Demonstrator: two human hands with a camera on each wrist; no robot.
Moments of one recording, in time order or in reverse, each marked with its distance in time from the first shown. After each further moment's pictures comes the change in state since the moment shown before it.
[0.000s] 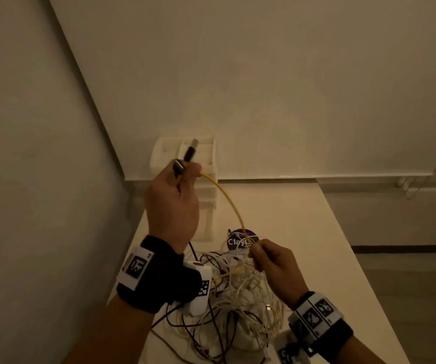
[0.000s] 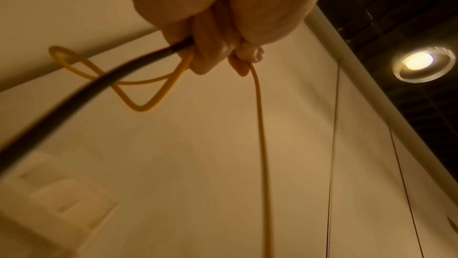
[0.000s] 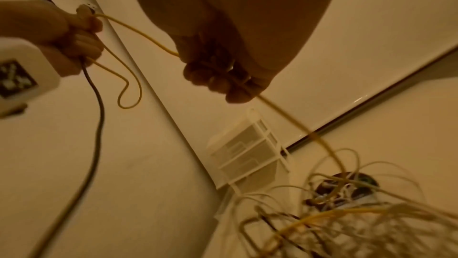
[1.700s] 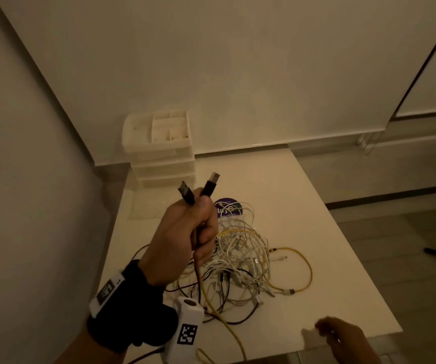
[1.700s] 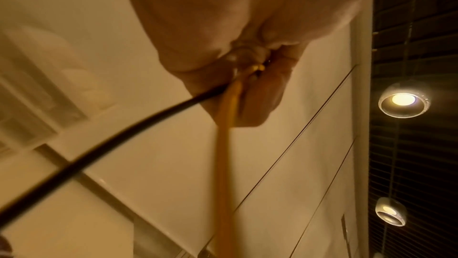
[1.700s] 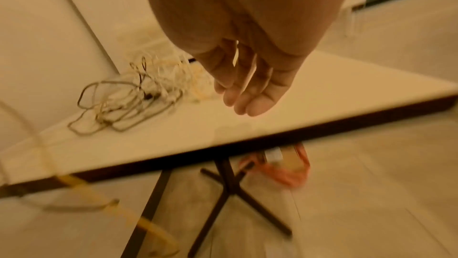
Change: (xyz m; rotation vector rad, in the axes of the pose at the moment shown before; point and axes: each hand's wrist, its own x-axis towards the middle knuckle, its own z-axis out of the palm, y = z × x) left_hand -0.072 0.002 -0.052 -0.757 -0.946 -0.507; right_hand -0.230 0.153 -0.084 -0.610 -0.067 0.813
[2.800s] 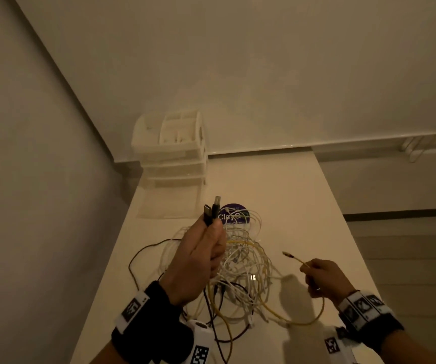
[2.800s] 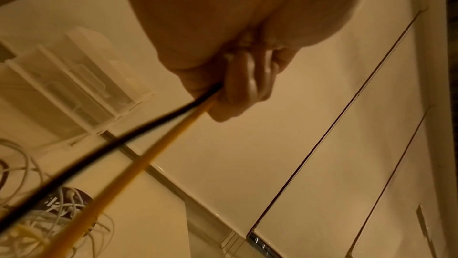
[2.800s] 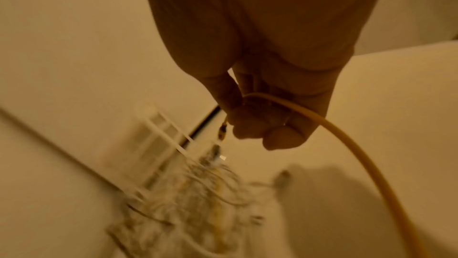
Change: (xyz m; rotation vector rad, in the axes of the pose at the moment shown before) left_hand 0.041 -0.054 0.052 0.092 0.245 -0.120; right_hand 0.115 -0.109 -0.089 0.560 -0.154 0.030
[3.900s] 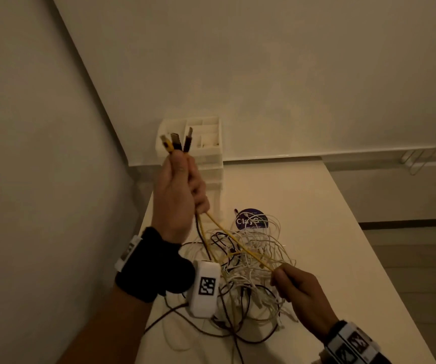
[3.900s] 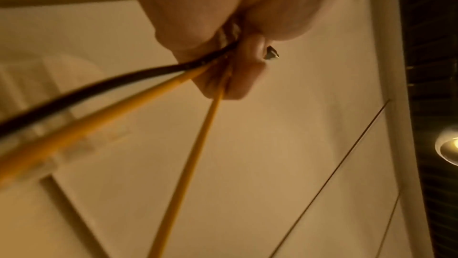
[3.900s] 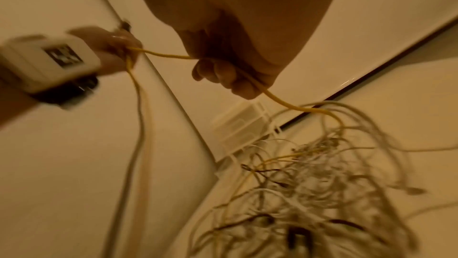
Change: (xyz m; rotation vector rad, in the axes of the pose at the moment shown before) left_hand 0.024 0.063 -0.093 -0.199 0.238 0.344; right_hand -0.120 -0.054 0.127 -0.069 -0.007 -0.703
